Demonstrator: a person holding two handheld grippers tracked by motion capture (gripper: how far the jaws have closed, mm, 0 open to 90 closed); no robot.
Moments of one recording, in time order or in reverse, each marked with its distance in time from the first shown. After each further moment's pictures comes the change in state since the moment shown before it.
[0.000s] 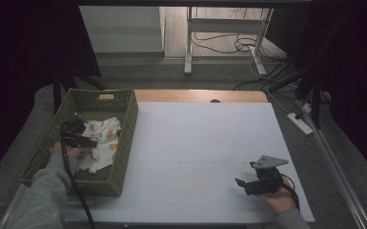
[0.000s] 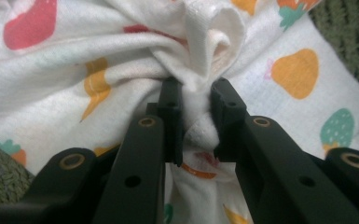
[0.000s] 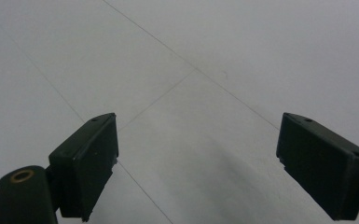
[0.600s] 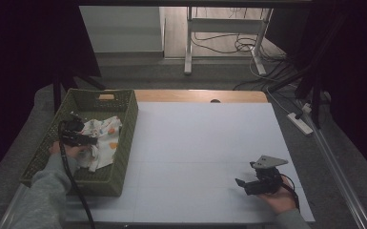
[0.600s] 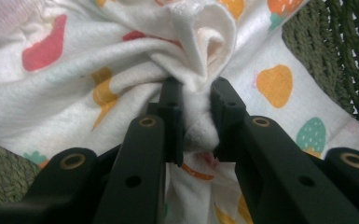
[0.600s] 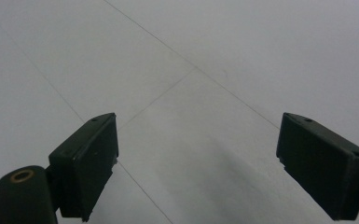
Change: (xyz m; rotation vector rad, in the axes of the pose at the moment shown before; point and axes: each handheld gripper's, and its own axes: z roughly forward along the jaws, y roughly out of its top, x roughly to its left) left arm -0.003 -0.001 -0.010 -0.089 -0.019 0.006; right arm 0.000 0.000 0.001 0.003 -0.002 0.000
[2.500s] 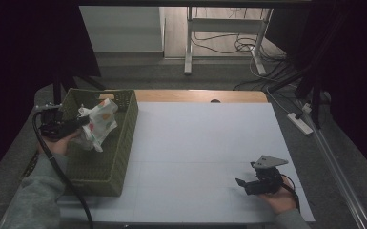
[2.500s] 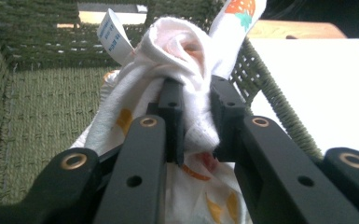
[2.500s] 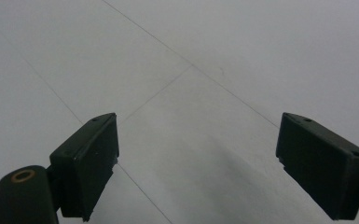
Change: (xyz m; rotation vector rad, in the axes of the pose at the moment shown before) left arm -0.017 -0.009 -0.083 -0.481 -0.111 -0.016; right arm 0.000 0.000 0.000 0.006 -0.013 0.006
